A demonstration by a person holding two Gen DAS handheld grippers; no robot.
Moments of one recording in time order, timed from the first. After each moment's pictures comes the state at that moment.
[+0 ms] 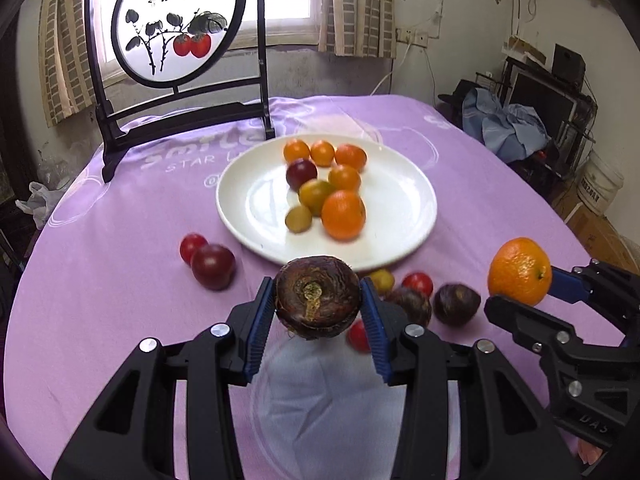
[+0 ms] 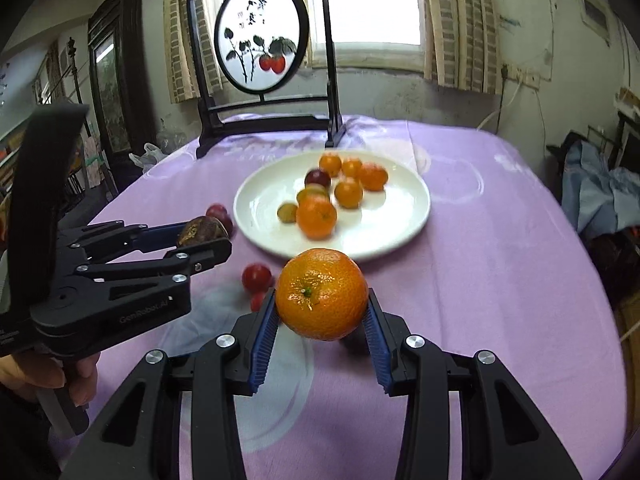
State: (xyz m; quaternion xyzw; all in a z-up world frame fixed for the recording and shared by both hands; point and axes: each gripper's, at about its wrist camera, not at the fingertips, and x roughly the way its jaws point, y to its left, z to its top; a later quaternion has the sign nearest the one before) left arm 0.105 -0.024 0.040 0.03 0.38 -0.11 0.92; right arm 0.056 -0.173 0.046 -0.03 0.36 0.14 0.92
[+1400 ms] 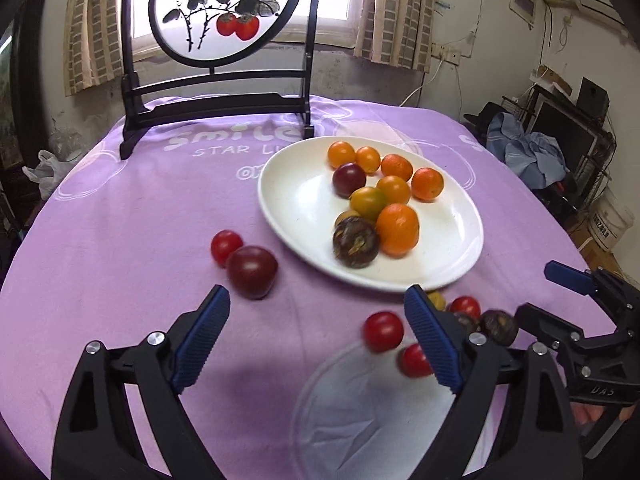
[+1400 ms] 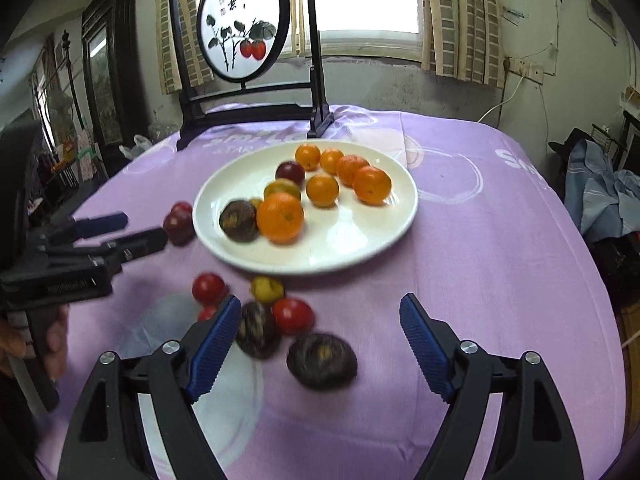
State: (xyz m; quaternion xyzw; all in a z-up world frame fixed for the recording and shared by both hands) left arm 0.123 0.015 0.019 -0.01 0.38 -0.08 0.92; right arm 0.091 -0.196 0.017 -0.03 0.38 0.13 0.92
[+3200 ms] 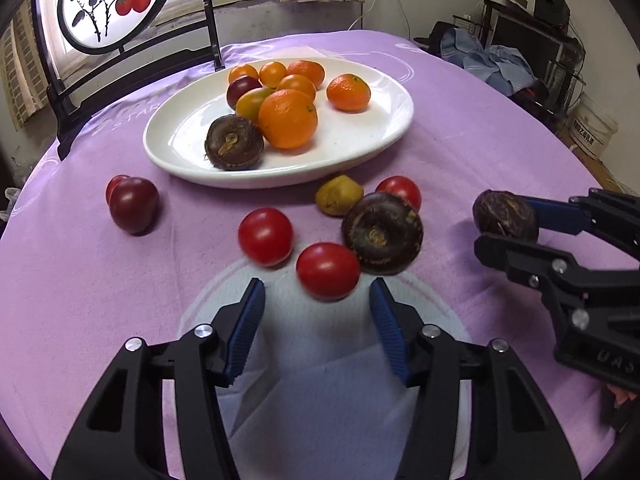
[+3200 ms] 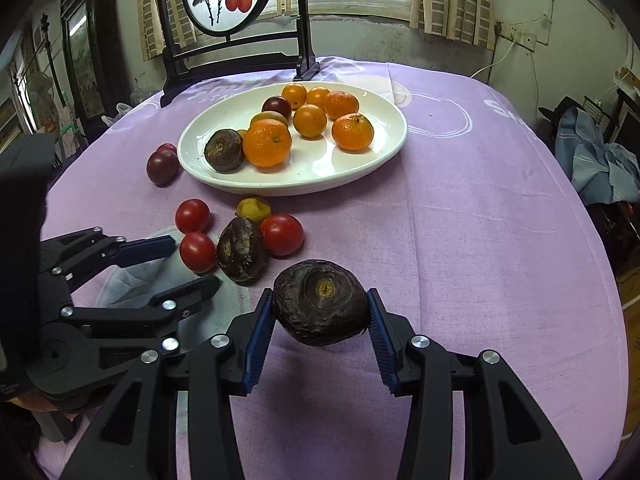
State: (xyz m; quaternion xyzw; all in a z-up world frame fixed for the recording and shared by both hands) left arm 0.104 -0.065 -0.037 0.09 0.44 -0.15 0.88; right arm 0.075 -0.197 -0.010 -0.04 0.44 0.11 0.89
